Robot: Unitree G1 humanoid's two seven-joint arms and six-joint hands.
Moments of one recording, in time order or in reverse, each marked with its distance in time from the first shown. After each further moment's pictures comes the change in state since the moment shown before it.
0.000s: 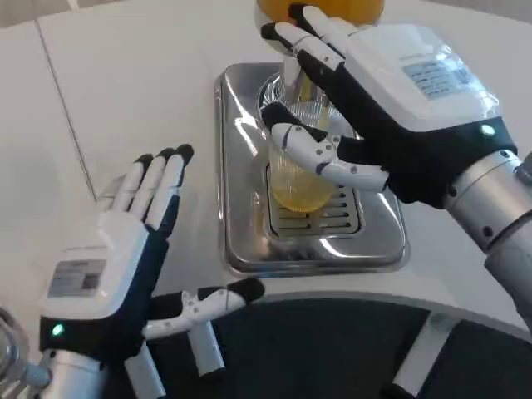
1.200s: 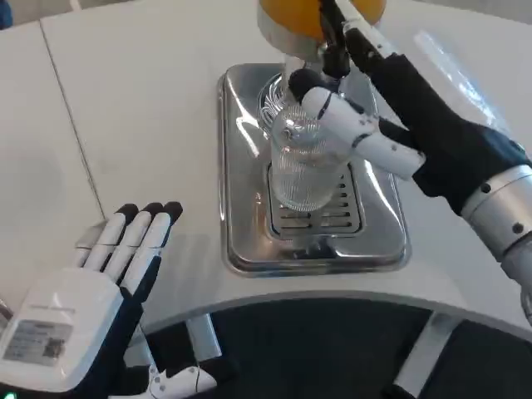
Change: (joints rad) left arm 0.294 0.113 0.109 -0.165 -0.002 -0.102 -0.012; right arm 0.072 0.049 -0.087 0.015 0.387 0.114 -0.174
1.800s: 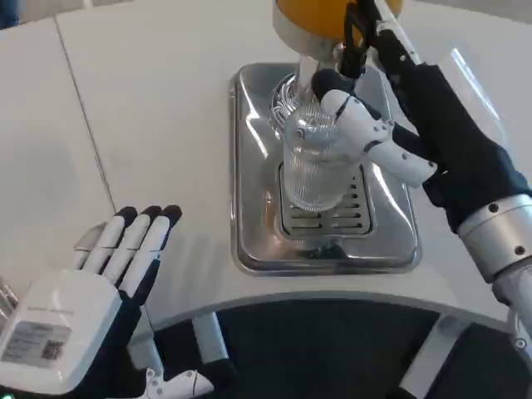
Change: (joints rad) left arm 0.010 0.018 0.004 -0.001 0.000 0.001 0.000; right arm 0.102 0.198 -0.095 0.056 0.166 -0.089 -0.141
